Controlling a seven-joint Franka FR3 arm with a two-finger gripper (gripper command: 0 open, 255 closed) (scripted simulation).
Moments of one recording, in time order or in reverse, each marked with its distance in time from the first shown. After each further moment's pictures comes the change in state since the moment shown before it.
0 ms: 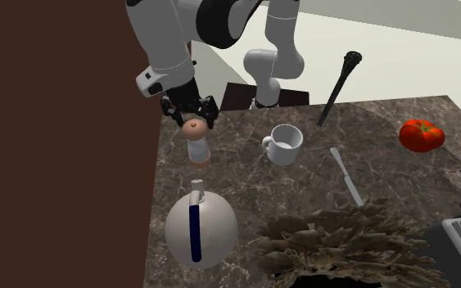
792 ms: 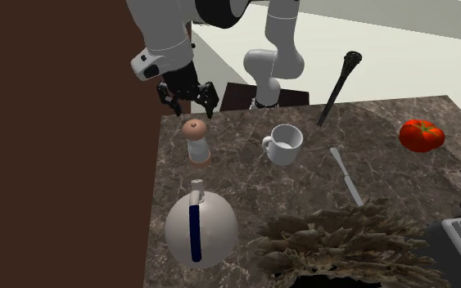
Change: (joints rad) arm -0.001 -0.003 0.001 0.095 -0.009 -0.095 0.012
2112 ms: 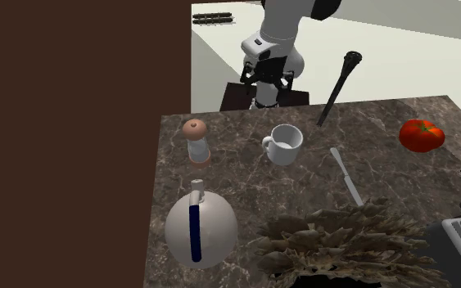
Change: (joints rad) arm 0.031 -0.624 0.403 -0.619 -0.167 0.021 0.441
